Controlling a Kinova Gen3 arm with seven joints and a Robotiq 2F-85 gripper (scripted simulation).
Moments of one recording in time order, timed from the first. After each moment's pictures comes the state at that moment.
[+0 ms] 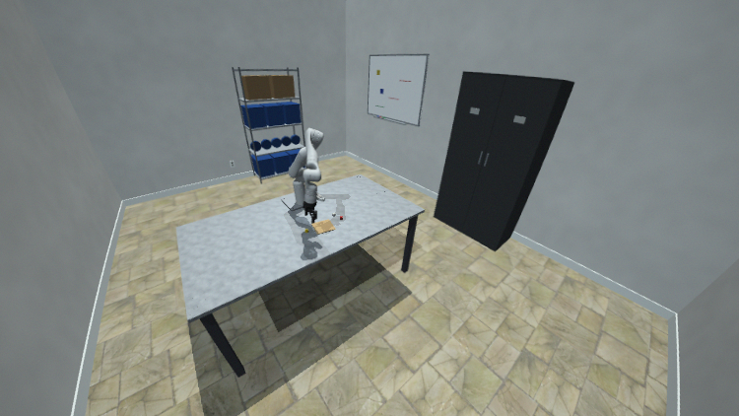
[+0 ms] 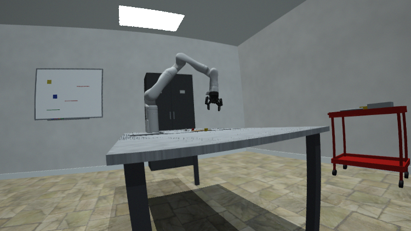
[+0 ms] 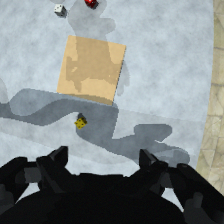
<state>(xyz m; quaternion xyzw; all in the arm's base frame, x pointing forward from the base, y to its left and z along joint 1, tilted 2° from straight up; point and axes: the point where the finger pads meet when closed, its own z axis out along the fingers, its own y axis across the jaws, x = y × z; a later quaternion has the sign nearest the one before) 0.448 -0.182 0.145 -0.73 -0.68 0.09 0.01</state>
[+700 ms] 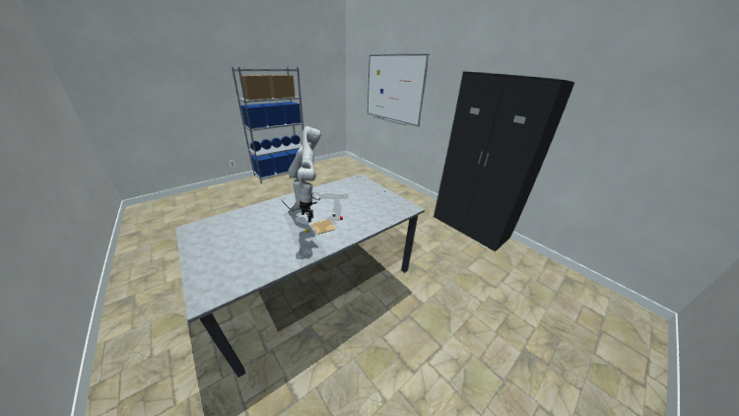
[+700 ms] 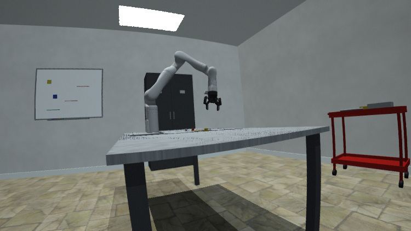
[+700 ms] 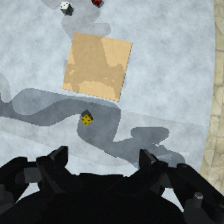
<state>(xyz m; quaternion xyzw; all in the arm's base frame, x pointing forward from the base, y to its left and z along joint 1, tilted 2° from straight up) 0.428 -0.194 0.147 -0.74 -0.67 0.07 0.01</state>
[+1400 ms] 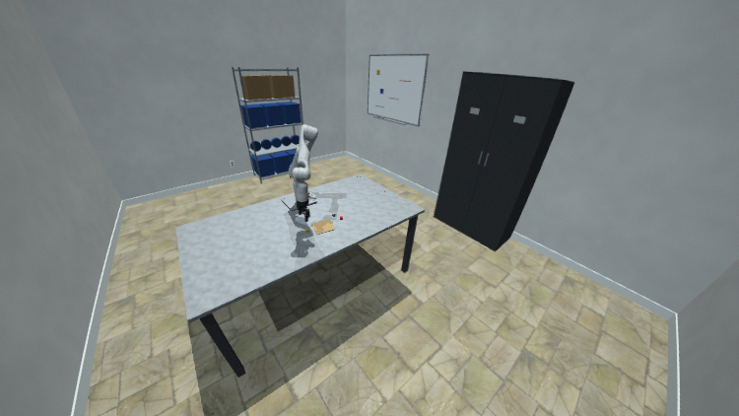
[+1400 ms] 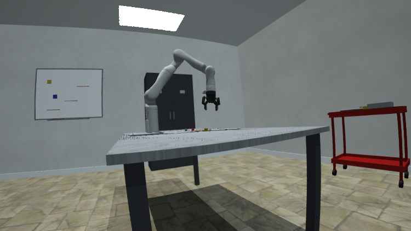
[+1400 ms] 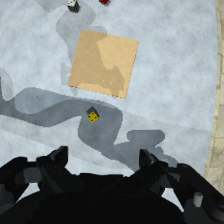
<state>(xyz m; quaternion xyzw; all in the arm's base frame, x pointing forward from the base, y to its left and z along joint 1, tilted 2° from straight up) 0.408 -0.204 0.146 -0.73 -0.68 0.05 0.01</state>
